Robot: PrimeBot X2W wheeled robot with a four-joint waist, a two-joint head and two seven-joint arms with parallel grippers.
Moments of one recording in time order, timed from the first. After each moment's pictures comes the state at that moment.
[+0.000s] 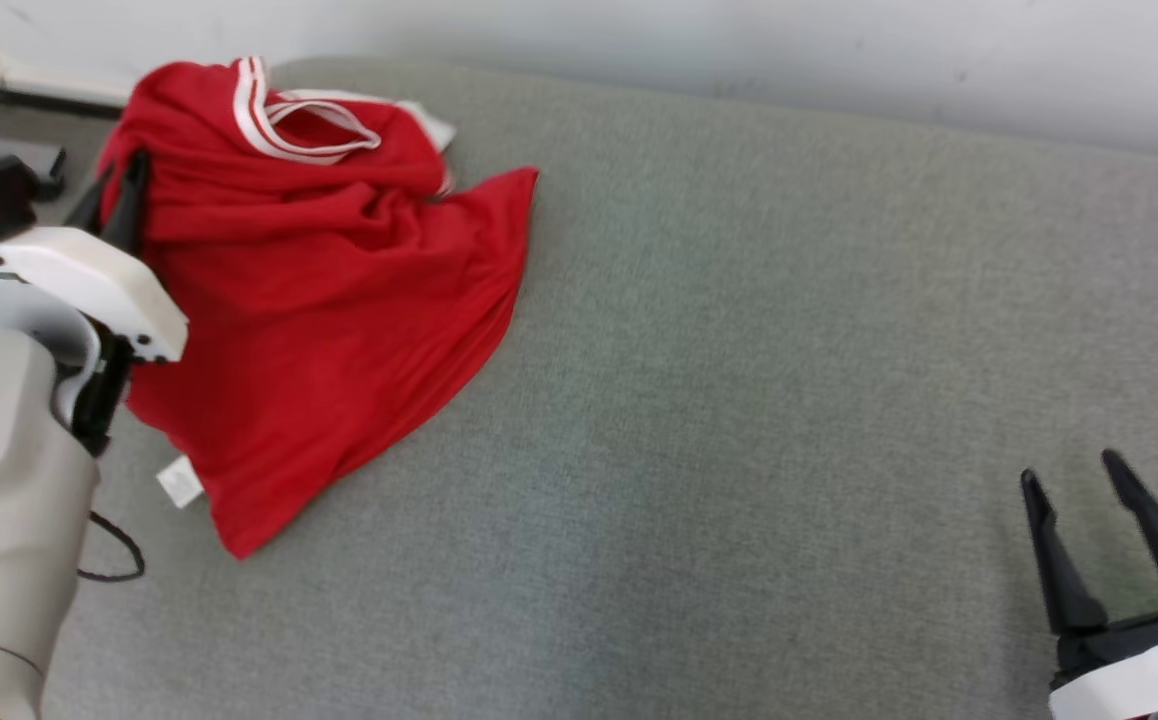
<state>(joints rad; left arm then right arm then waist) -1.02 0.39 -0.34 1.03 -0.46 -0.13 -0.21 -0.15 -0.33 0.13 0.18 0.31 0.13 -0.25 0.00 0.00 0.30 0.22</state>
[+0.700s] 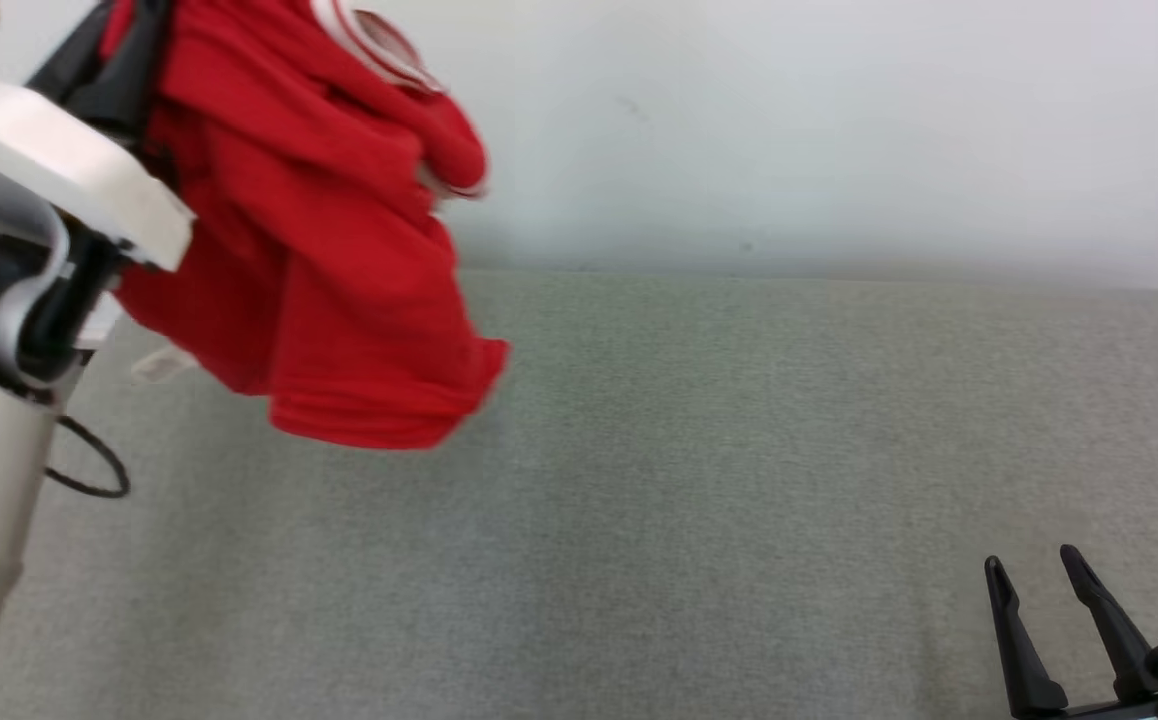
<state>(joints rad) -0.96 0.54 -0.36 0.35 -0.60 -0.11 0.07 -0.02 -0.22 0.12 0.20 0.34 0.13 -0.26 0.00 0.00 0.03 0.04</state>
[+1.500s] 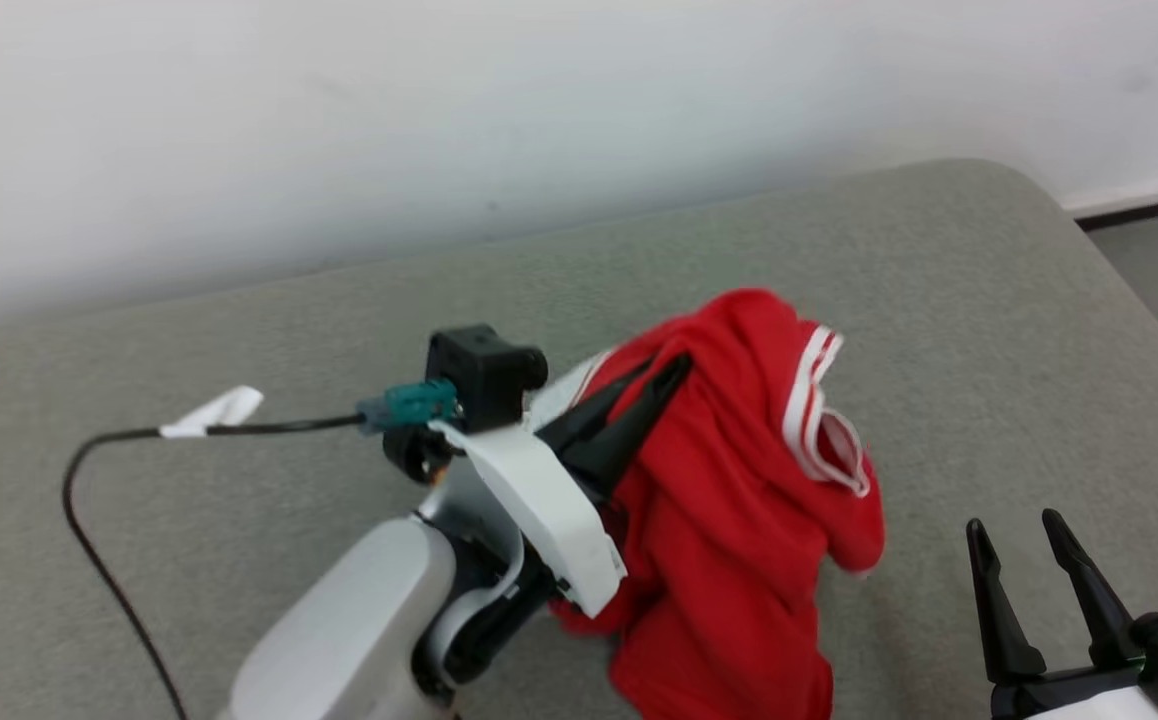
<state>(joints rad) -0.61 0.22 -0.66 0.04 -0.69 -0.05 0.14 -0.06 -0.18 0.12 0.18 0.35 0.13 -0.26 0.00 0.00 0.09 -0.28</state>
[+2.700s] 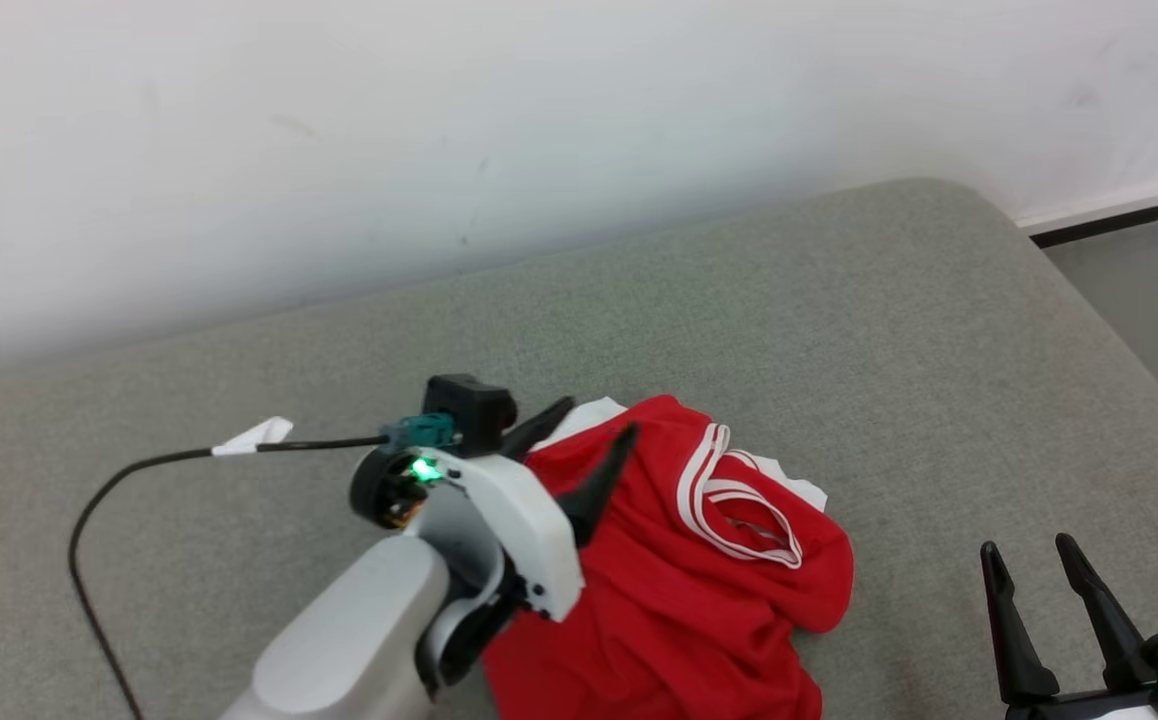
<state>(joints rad) -0.64 0.20 -0.72 0.43 -0.66 -0.05 0.05 -0.04 -0.18 0.10 0.21 0.34 0.13 -0.26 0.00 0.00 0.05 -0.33</state>
